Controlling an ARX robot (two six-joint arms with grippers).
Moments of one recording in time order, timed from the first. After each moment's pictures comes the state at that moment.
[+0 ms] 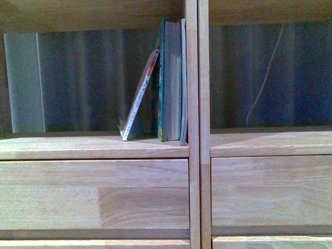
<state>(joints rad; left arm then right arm) -0.01 0.36 0.05 0.31 0.00 -0.01 0.00 0.15 0.02 0.15 0.00 0.00</state>
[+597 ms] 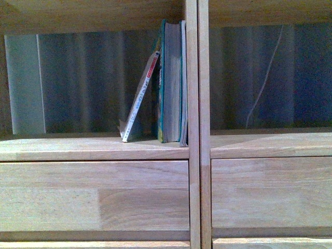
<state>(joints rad) 0.00 0.18 0.01 0.18 0.00 -0.01 0.00 0.00 0.02 0.00 0.00 0.00</state>
